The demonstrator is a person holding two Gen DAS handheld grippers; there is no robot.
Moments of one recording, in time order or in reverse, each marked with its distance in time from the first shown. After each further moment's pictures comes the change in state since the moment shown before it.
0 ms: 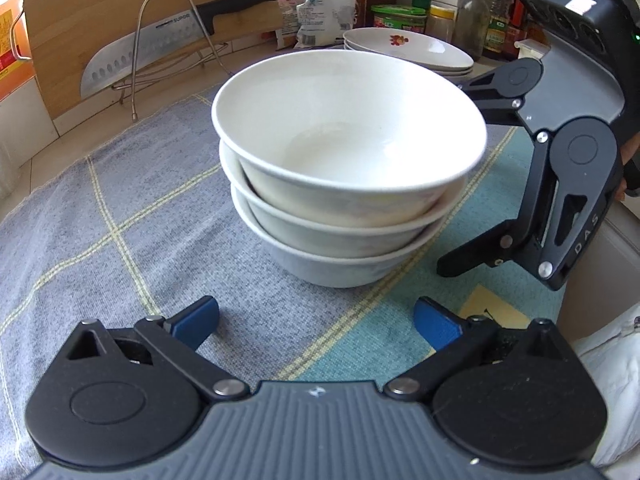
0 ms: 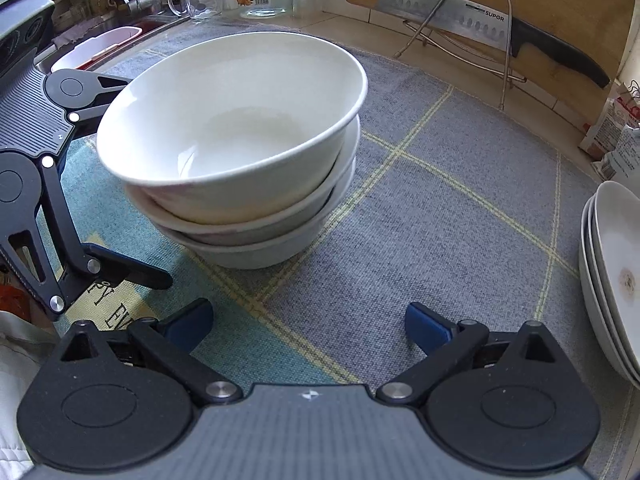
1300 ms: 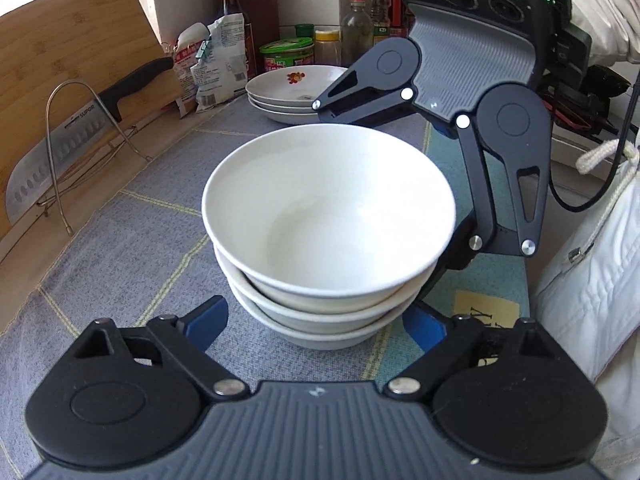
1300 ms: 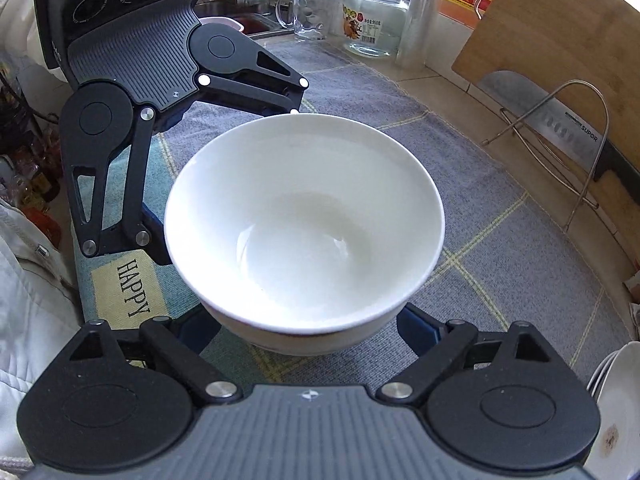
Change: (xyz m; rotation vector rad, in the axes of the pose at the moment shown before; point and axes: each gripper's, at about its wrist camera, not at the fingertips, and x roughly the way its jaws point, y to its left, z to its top) left arm -0.010 0.028 0.024 0.335 -0.095 -0.240; right arm -0.006 0.012 0.050 -0.319 -0.038 0.158
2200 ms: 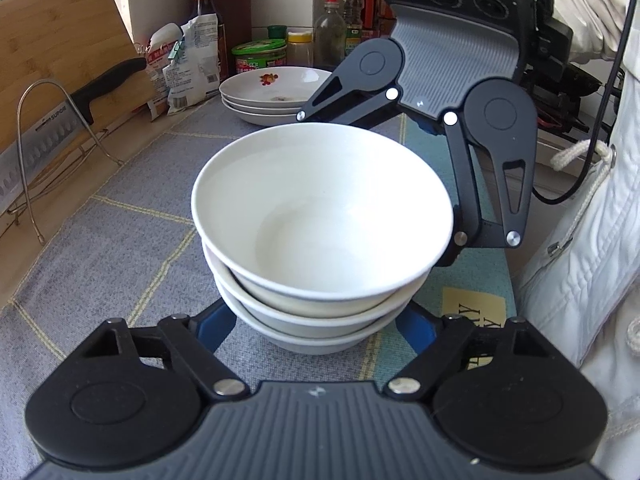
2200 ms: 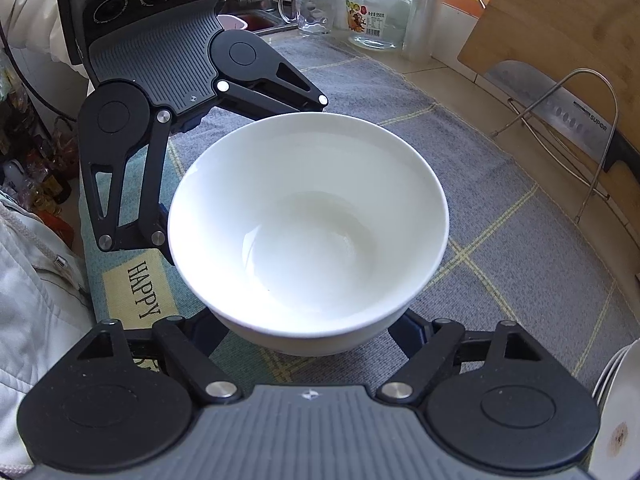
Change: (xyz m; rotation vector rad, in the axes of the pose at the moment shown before) left arm 0.004 0.012 -0.002 0.024 -0.011 -0.104; right arm 0.002 -0.003 0.000 0.026 0.025 0.034
